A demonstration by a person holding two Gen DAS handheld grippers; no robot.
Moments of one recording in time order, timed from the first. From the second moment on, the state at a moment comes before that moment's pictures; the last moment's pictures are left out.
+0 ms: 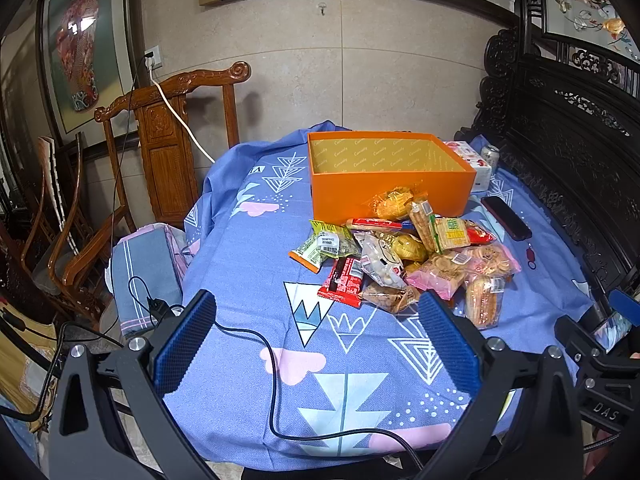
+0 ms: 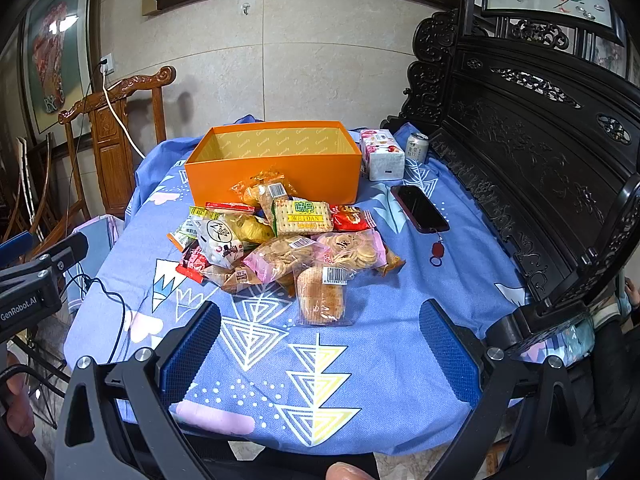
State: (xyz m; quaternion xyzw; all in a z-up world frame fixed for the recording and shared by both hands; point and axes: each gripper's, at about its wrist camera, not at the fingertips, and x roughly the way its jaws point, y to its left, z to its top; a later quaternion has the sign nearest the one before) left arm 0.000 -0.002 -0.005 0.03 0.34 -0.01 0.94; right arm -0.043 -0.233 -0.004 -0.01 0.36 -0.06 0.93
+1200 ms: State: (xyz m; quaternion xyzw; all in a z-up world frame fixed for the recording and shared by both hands) left arm 0.093 0.001 -0.120 0.03 0.40 -0.06 0.91; right arm 0.086 -0.273 -0.152 0.03 0.45 -0.02 0.89
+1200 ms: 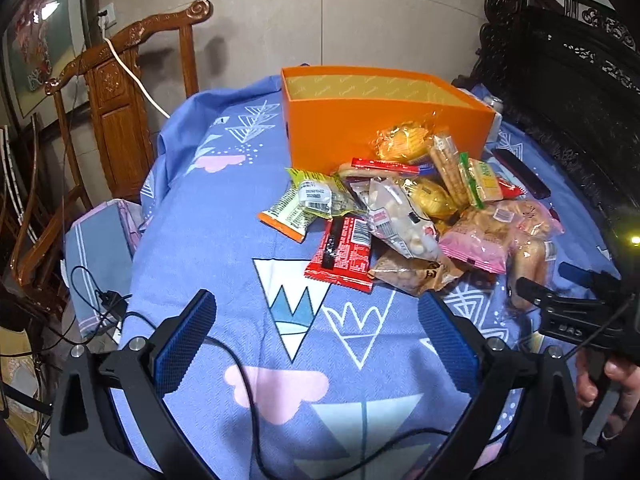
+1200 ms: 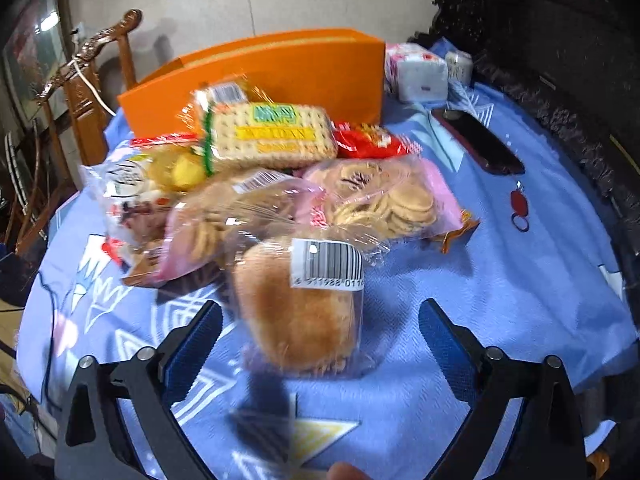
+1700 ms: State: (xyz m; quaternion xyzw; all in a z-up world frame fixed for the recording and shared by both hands) left arm 0.171 -0.060 -0.145 0.04 0.43 -0.12 0.90; right arm 0.080 -0.284 -0.152 0.07 0.44 0.01 0.89
